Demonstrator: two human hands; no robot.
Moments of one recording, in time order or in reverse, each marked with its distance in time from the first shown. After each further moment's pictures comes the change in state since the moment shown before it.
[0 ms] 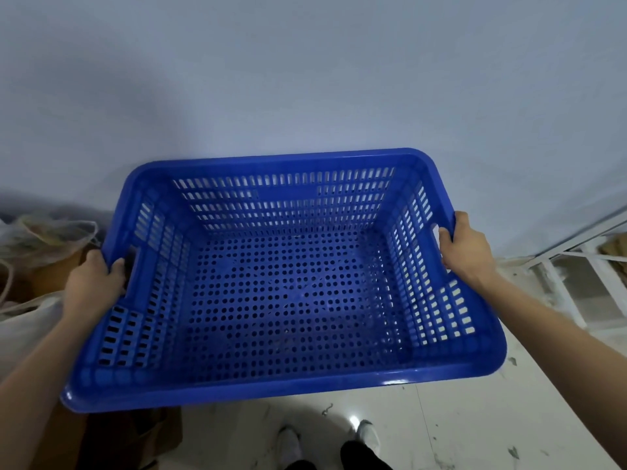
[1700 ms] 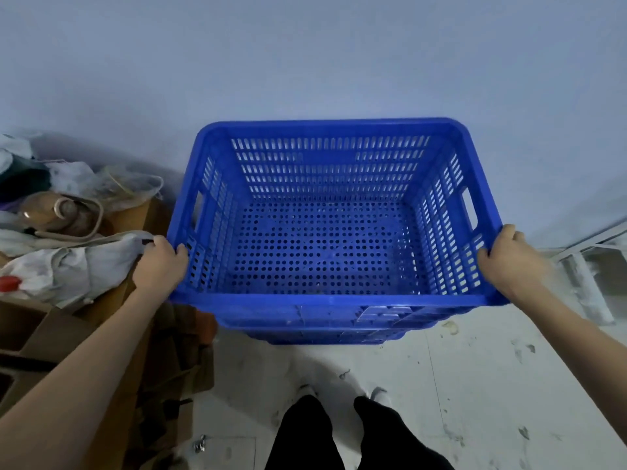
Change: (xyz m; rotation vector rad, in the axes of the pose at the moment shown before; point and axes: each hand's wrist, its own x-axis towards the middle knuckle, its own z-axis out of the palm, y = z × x) left_hand -0.092 -0.040 -0.013 0.066 -0.037 -0.078; right_hand -0.110 0.021 -0.016 -0.356 0.010 0.062
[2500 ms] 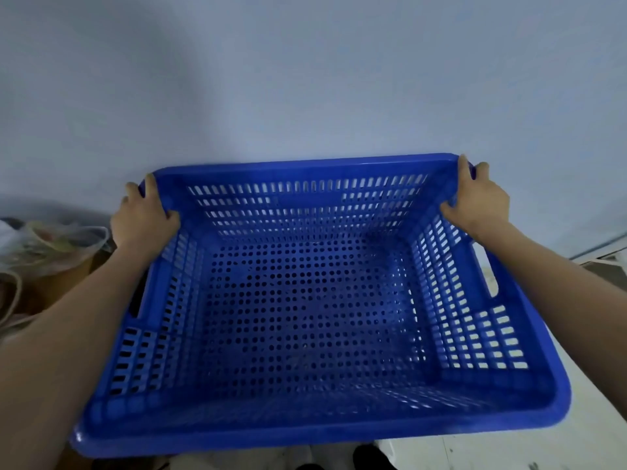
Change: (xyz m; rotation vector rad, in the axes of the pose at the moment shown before) left_hand 0.187 0.135 0.017 0.322 0.156 0.347; right_hand 0.207 -0.102 -0.002 -0.105 0.119 -0.258
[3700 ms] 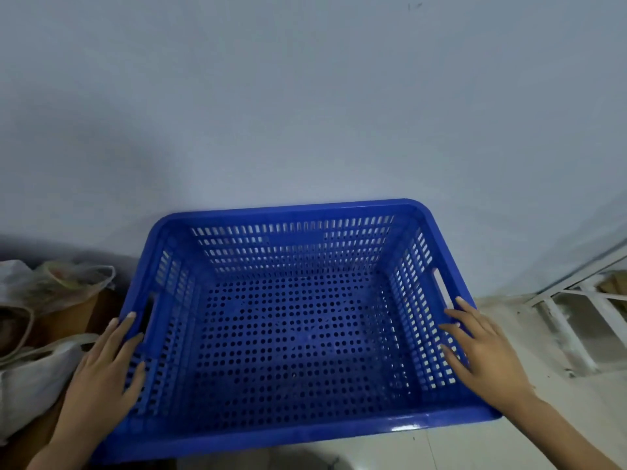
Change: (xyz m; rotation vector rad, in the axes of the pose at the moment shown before) left_hand -0.192 -0.098 0.010 -0.080 -0.024 0.321; right_hand -0.221 0.069 0.005 0.117 0.093 -0.355
